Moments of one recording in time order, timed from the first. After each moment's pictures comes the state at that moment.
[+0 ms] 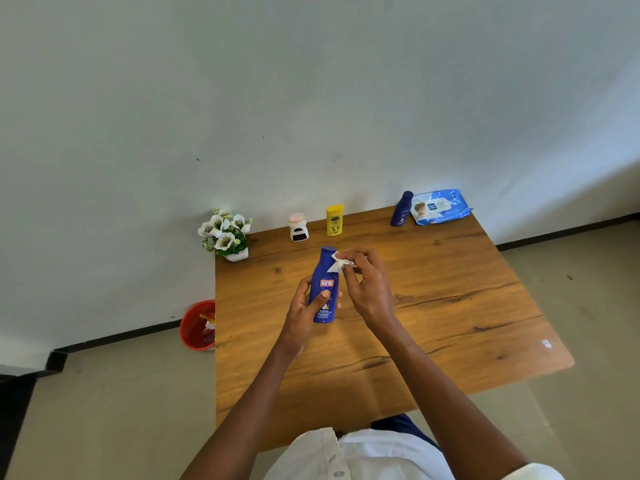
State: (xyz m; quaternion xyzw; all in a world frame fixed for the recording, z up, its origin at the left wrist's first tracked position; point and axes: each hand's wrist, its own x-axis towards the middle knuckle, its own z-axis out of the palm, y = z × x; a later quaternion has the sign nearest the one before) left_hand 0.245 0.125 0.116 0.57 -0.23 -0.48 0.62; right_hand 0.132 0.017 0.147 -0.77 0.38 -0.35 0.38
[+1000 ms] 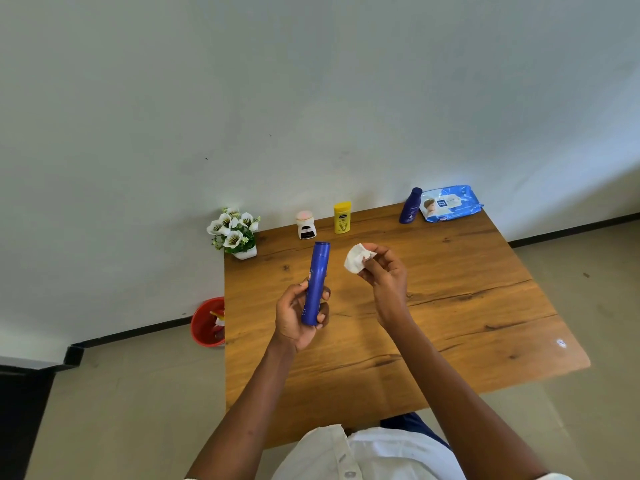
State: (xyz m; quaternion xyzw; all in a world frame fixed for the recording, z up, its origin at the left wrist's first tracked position) left_hand 0.262 0.136 0.127 0.39 -0.06 -0.61 0.69; right_hand 0.131 0.018 0.160 -0.43 0.39 -0.42 0.70
